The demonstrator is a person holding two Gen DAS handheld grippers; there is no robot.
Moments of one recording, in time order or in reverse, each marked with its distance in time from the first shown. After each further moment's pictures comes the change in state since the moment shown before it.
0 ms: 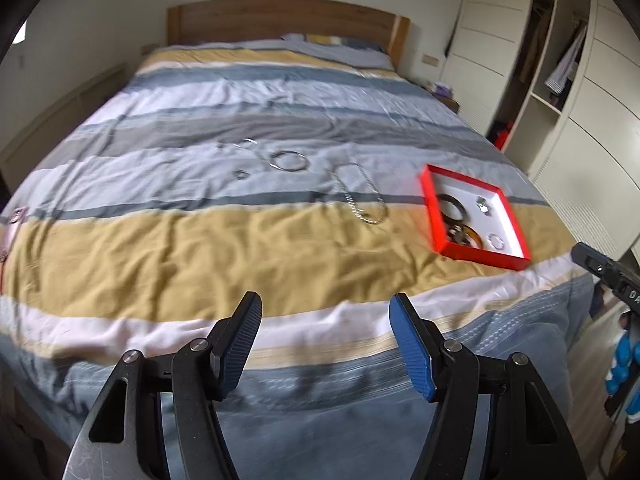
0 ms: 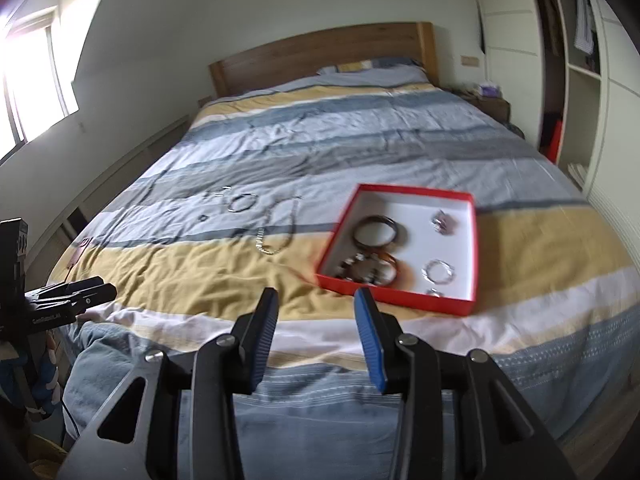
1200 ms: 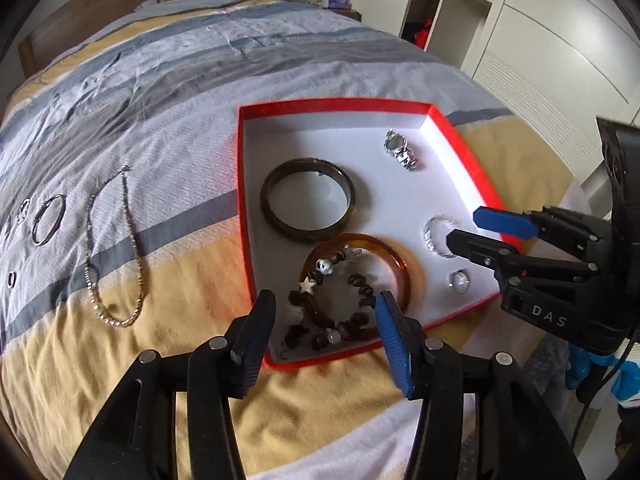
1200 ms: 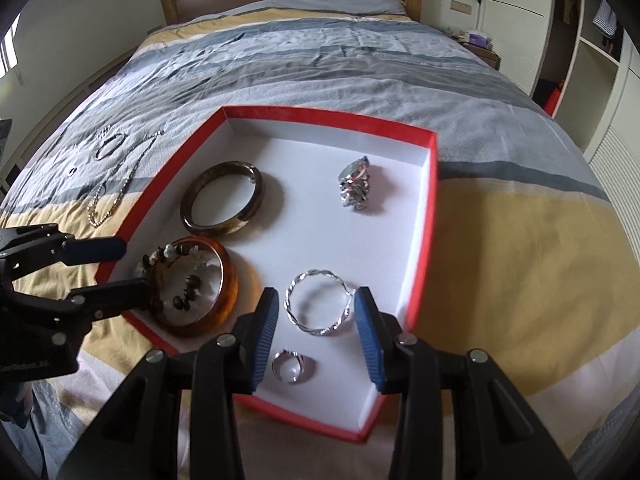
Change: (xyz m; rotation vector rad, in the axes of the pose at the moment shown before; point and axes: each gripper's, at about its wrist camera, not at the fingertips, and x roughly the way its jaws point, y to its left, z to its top) left arm 0.248 -0.224 0.075 0.321 0.259 -0.216; right arm 0.173 -0.160 0.013 0.002 0.261 -0.162
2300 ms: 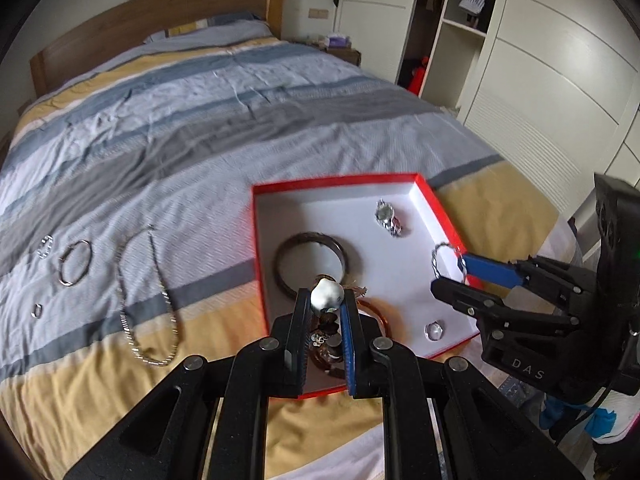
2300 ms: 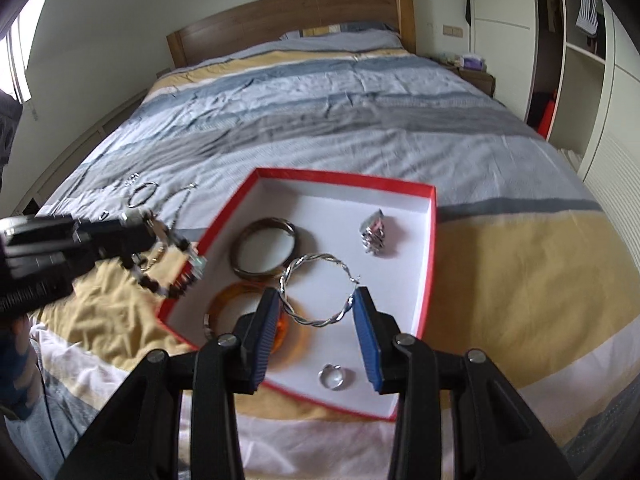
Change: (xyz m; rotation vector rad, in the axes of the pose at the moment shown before) left arm -0.038 -0.004 0.028 0.004 -0.113 0.008; right arm -0.028 0.007 0.014 0.038 -0.110 0.059
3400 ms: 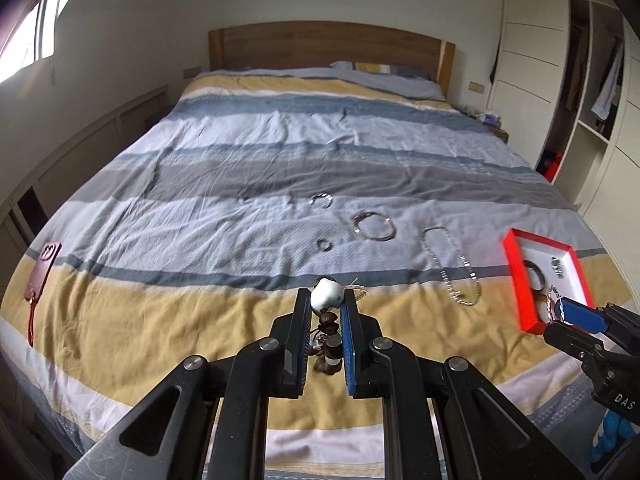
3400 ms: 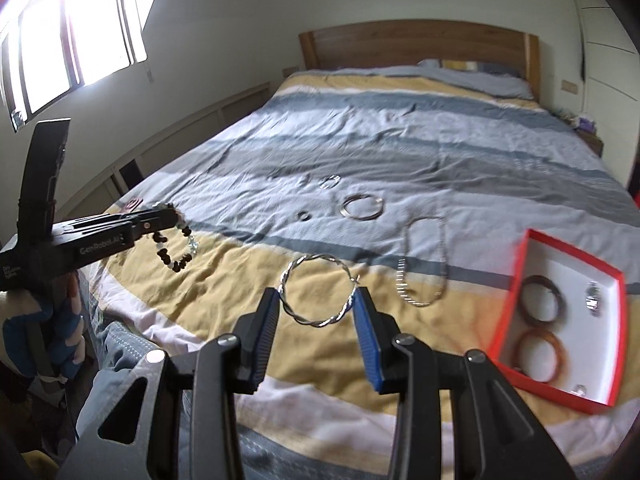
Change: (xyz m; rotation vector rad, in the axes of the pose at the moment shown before) left arm -0.226 0.228 -0.134 -0.320 -0.222 0.378; right arm -0.059 0.261 -0.007 -0.224 -0.107 0.285
